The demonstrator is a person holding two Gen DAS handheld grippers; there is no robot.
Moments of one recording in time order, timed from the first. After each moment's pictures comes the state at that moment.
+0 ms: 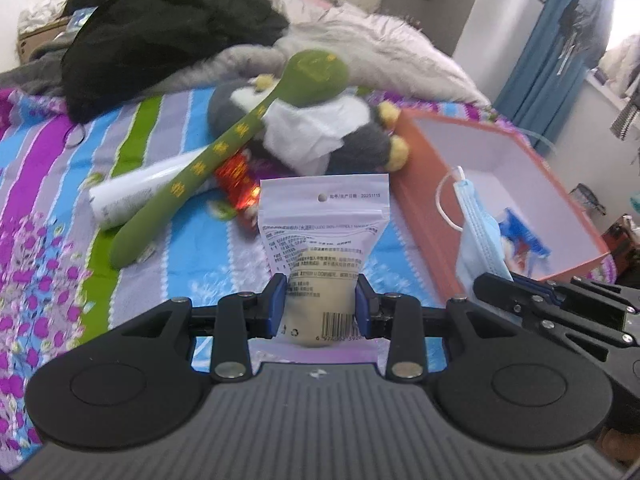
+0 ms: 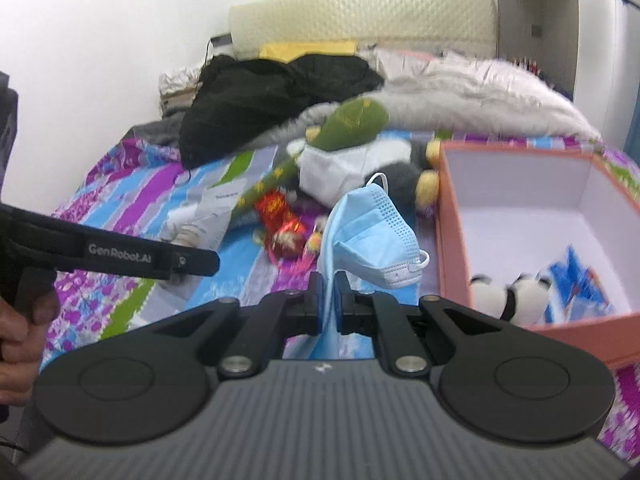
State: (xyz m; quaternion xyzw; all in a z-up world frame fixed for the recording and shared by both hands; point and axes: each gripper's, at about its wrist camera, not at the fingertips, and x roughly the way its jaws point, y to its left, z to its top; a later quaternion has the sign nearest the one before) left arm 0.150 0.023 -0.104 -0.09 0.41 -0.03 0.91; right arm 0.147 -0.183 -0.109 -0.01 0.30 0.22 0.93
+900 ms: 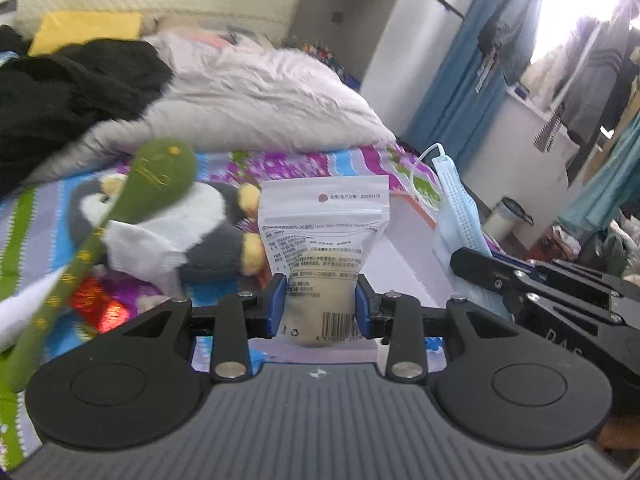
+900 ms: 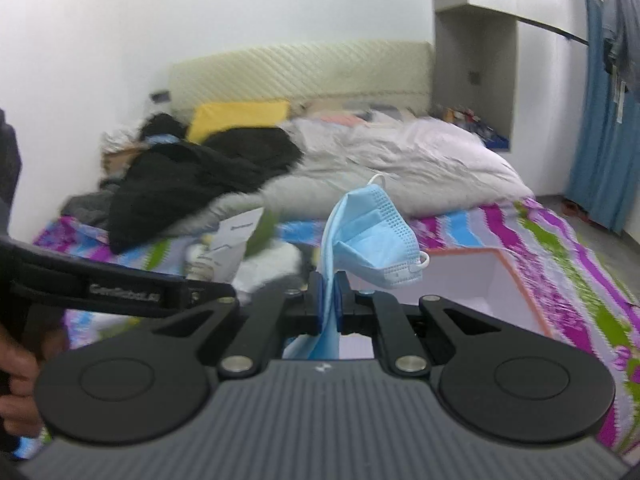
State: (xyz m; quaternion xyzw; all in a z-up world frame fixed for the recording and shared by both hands) left arm 0.266 -0.088 -0.021 -0.10 0.37 -0.16 0.91; right arm 0.228 -0.279 -0.026 -0.01 0.25 0.13 0.96
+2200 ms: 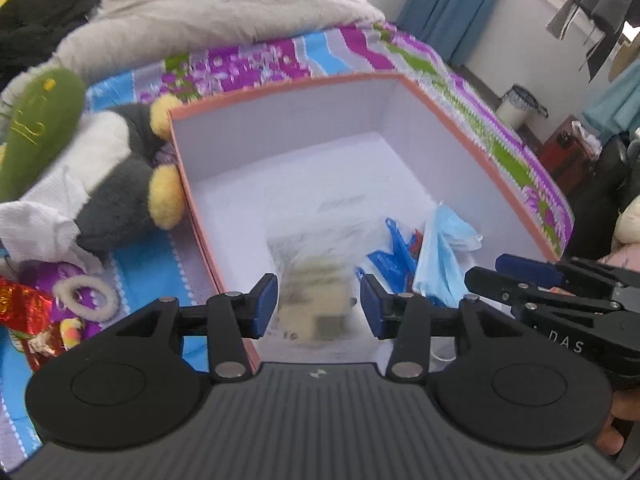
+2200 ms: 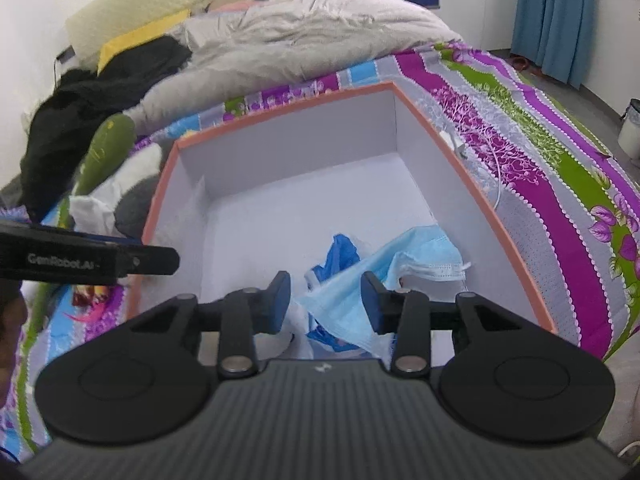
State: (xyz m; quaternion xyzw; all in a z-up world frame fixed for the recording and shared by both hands) left arm 0.370 -0.196 -0.113 -0.02 0.50 -0.18 0.85; right arm 0.283 -0.389 -0.118 0.08 0.41 0.05 0.91
